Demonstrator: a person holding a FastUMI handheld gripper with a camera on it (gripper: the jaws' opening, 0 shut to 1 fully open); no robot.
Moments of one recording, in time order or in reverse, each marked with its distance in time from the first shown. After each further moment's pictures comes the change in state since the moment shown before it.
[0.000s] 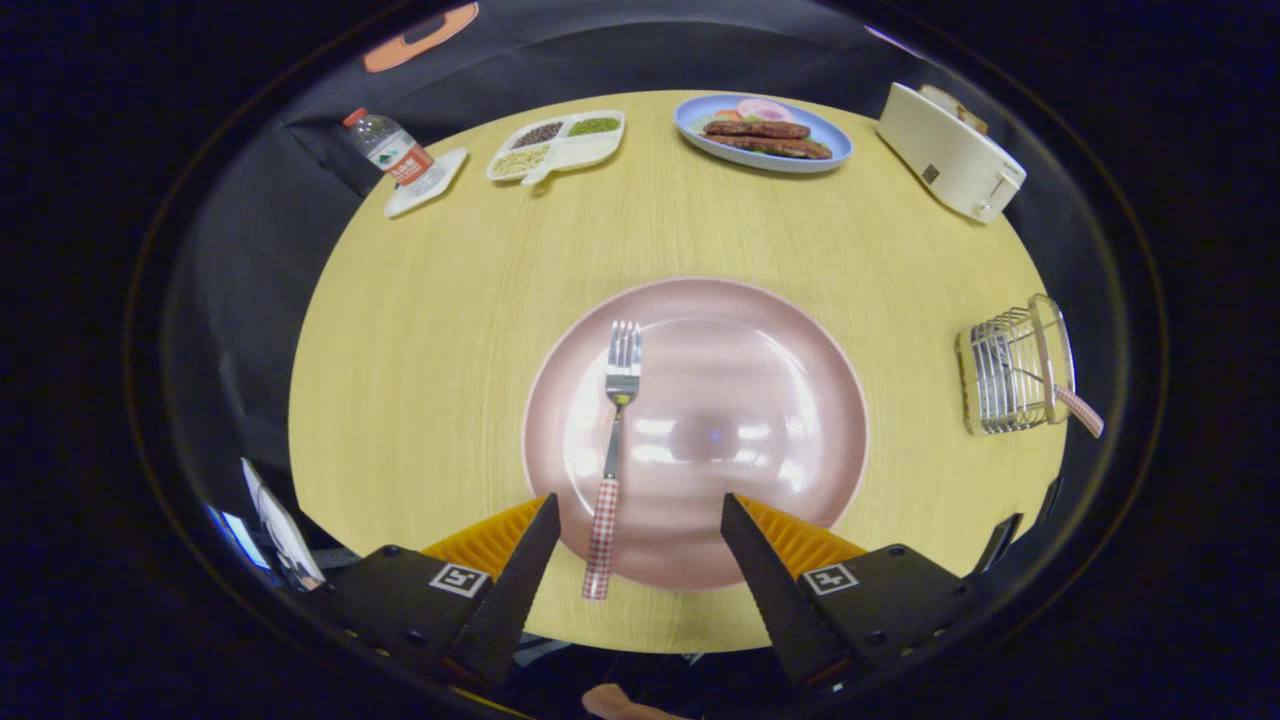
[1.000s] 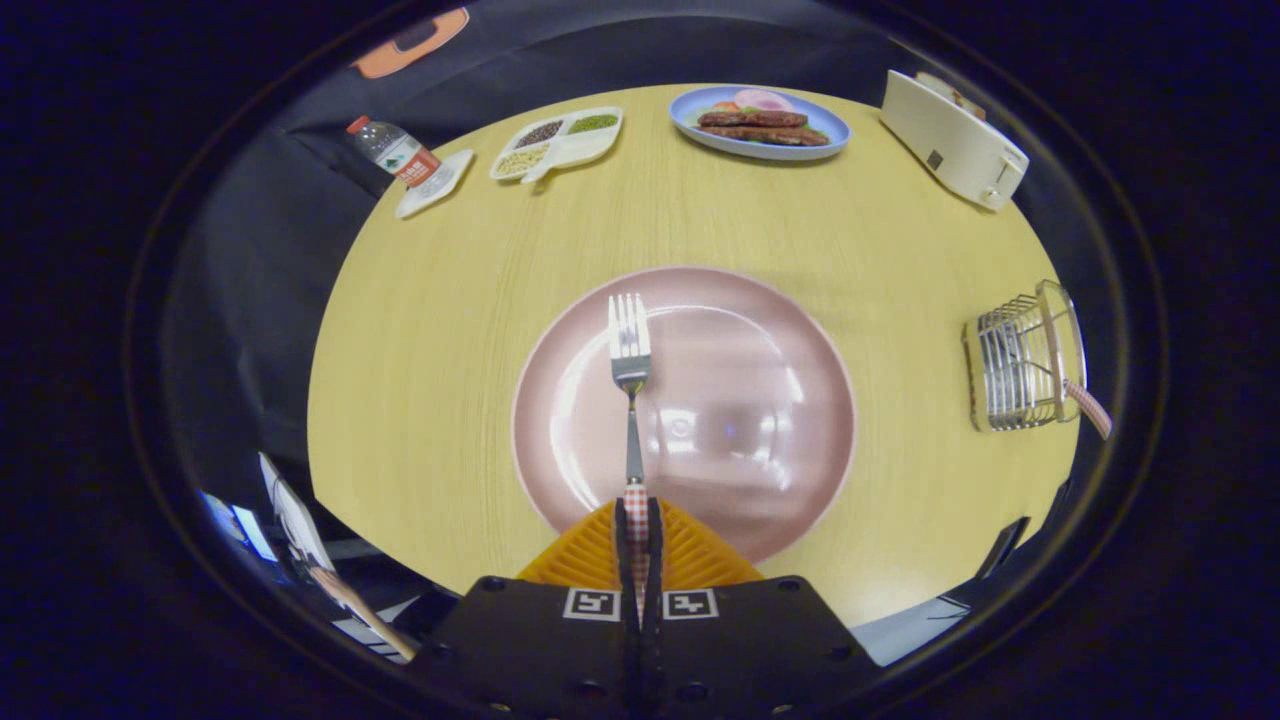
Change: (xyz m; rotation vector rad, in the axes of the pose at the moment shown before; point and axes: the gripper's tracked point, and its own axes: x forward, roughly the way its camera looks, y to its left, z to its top) arm -0.027 -0.032 -0.003 -0.029 0.013 0.090
